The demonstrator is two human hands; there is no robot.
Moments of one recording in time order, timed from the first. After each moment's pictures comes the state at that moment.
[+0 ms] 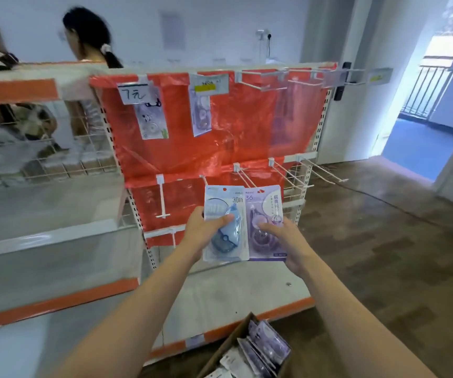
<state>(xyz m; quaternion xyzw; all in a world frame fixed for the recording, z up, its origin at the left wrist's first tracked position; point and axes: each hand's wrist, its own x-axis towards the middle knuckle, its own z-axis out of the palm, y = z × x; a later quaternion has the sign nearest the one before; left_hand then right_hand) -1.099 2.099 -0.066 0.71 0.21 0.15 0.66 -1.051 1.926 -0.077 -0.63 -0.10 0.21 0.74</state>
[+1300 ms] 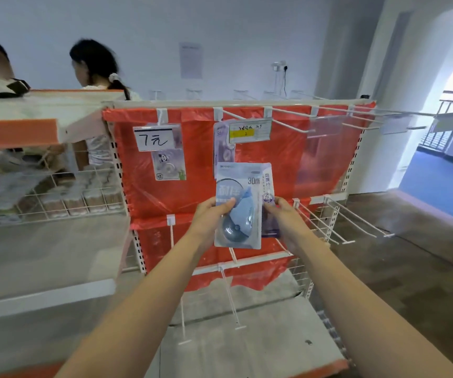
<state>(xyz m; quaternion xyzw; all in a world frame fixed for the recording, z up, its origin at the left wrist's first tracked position) -0.959 2.213 -0.013 0.60 0.13 0.16 0.78 -0.894 2.063 -0.013 -0.67 -0.14 0.15 0.71</state>
